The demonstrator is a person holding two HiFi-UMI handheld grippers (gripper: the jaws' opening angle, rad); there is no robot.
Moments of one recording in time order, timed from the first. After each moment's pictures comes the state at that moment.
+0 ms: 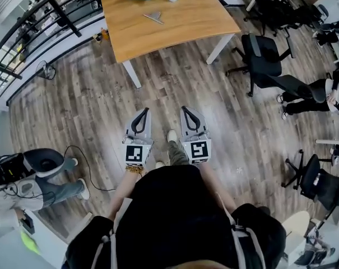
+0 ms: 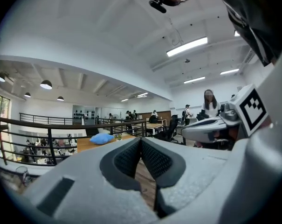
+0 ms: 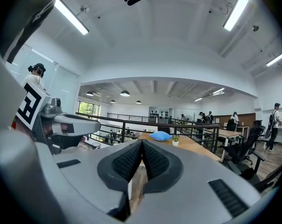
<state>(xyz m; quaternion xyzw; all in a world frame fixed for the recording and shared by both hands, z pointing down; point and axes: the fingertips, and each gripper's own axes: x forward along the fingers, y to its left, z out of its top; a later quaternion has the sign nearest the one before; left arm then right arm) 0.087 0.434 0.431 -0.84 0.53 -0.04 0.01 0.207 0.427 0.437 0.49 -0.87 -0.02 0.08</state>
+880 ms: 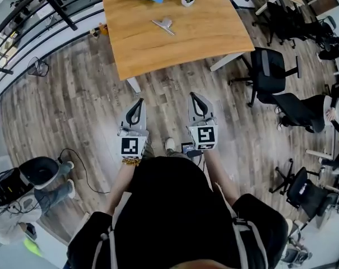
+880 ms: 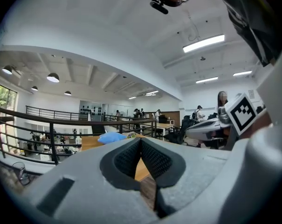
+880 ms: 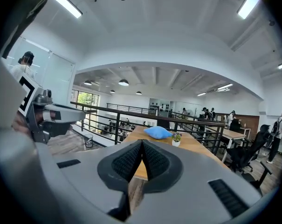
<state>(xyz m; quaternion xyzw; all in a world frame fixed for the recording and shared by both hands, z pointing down) -0.007 0.213 0.446 -0.83 0.56 -0.02 -0.01 0.158 0.177 0.453 0.50 -0.86 -0.01 0.13</state>
